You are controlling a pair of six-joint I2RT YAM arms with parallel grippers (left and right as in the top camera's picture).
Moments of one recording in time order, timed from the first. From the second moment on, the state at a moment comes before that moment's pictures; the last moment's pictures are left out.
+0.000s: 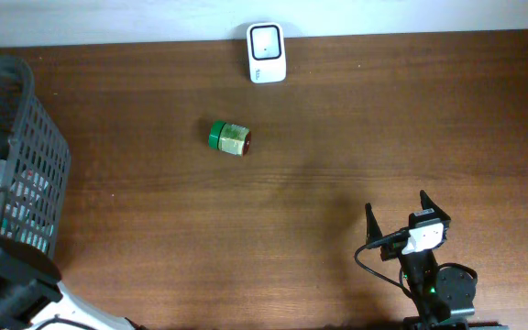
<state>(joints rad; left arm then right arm) 0.73 1.99 2.13 -1.23 -0.09 -0.08 0.04 0.02 0.01 -0.07 -0.13 -0.09</state>
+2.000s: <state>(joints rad) 0.96 2.06 1.92 -1.10 0.06 0.61 0.04 0.02 0.01 -0.07 -0.13 -0.09</state>
